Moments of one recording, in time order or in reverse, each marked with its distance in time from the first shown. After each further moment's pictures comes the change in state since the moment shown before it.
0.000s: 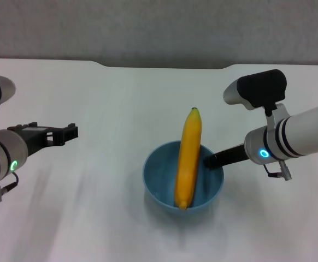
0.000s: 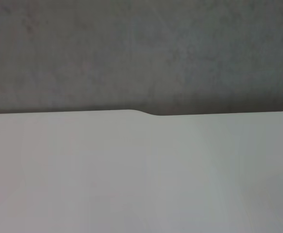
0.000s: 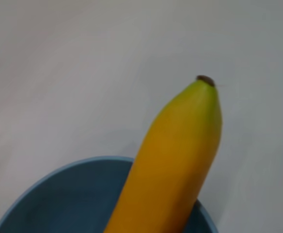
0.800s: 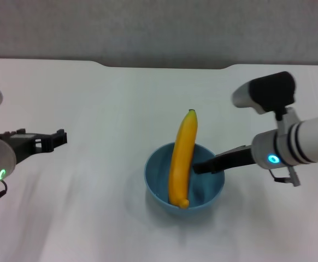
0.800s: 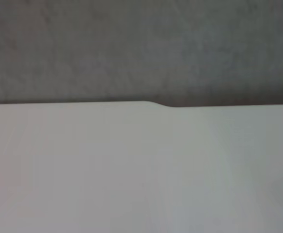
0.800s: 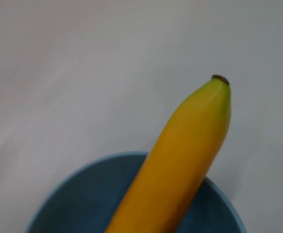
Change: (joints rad) left arm 0.059 0.000 -0.004 -0.020 0.016 -0.020 0.003; right arm -0.161 -0.015 0.007 0.249 -0.040 0.071 0.004
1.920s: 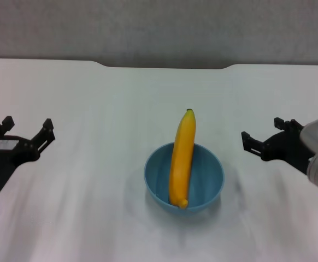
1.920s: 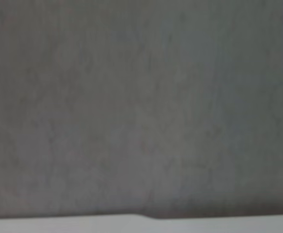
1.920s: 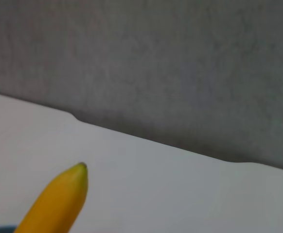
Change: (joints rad) left arm 0.183 -0.003 0.085 0.366 0.053 -0.984 0.000; right arm -0.582 0.006 -0.184 0.473 0.357 -0.618 -0.632
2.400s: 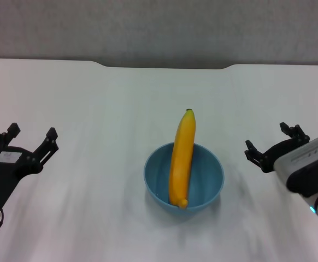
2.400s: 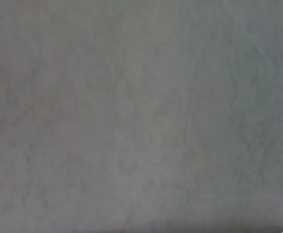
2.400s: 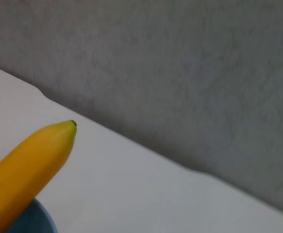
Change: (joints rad) left arm -0.141 -0.003 0.026 0.423 -0.050 -0.435 -0.021; right arm 0.018 -0.004 -0.289 -0.098 -0.048 -0.433 -0.009
